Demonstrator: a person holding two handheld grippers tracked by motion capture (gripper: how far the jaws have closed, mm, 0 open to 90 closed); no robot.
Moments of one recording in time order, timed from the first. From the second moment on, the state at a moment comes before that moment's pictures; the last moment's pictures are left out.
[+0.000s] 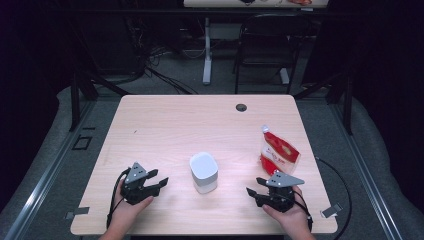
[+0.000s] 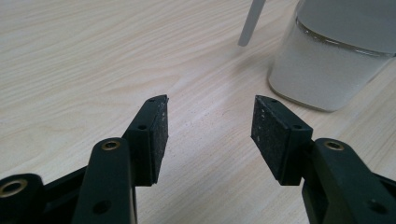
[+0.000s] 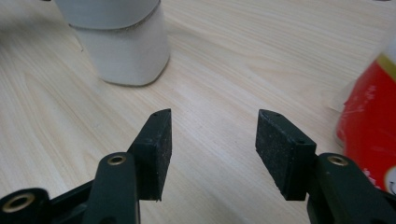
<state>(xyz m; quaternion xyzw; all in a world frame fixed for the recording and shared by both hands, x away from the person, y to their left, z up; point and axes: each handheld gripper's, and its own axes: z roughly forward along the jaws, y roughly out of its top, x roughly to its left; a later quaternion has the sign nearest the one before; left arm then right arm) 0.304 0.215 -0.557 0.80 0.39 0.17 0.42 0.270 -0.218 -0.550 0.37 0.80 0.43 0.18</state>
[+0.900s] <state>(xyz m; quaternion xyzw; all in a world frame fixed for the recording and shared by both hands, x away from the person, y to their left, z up) 0.307 0.210 -0.566 0.80 0.39 0.15 0.42 0.277 -0.215 -0.560 0.38 0.81 0.42 0.17</state>
